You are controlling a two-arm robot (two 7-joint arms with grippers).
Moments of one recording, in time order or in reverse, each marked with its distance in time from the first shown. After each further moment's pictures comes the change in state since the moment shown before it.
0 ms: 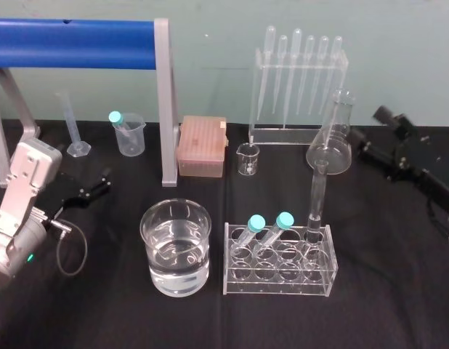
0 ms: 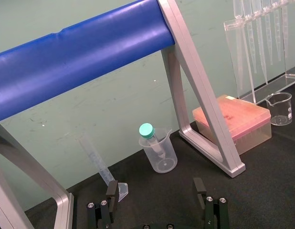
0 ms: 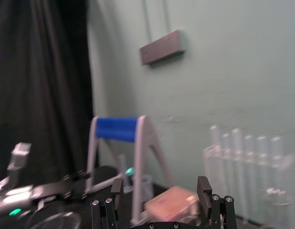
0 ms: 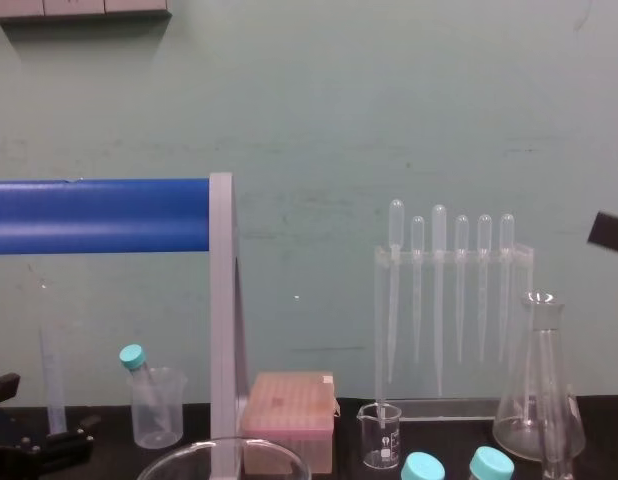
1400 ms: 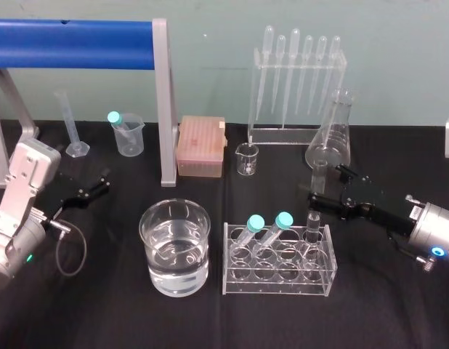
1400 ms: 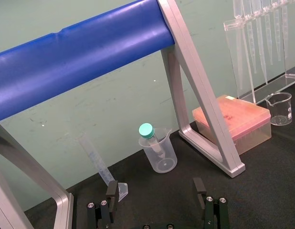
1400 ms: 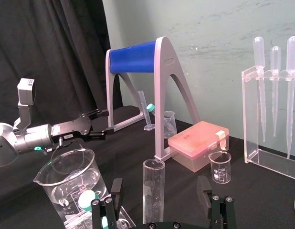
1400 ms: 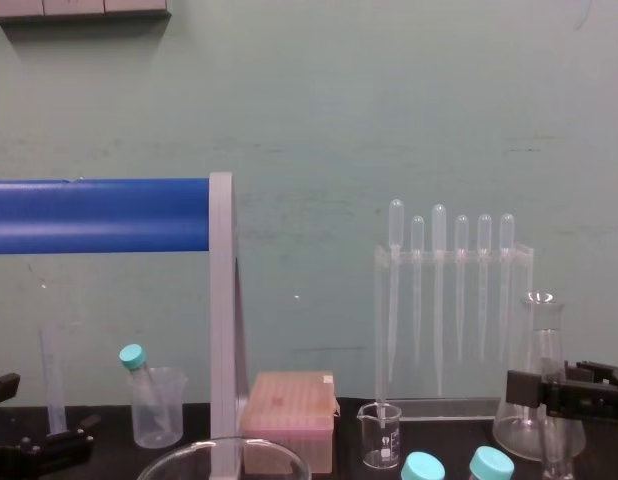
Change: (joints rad) left arm 0.000 0.000 0.000 0.000 0.000 0.000 0.000; right arm 0.142 -0.004 -0.189 0.146 -0.075 0.187 0.077
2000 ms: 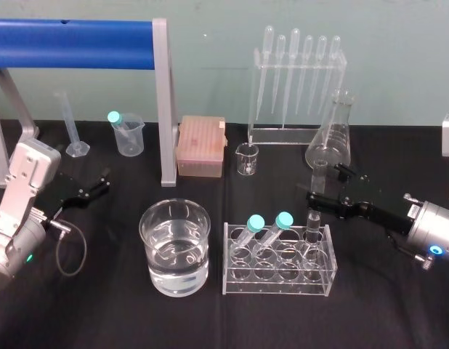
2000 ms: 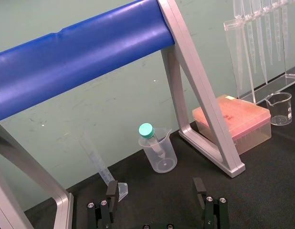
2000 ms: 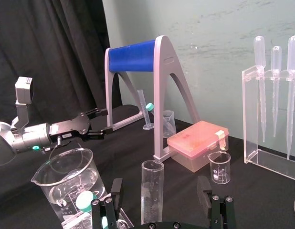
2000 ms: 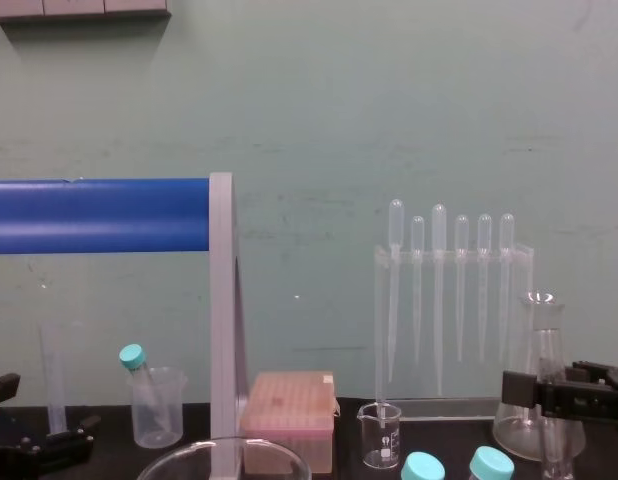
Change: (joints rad) left arm 0.000 0.000 0.000 0.000 0.000 0.000 0.000; right arm 0.011 -0.005 -0.007 0.007 -0.009 0.002 -0.004
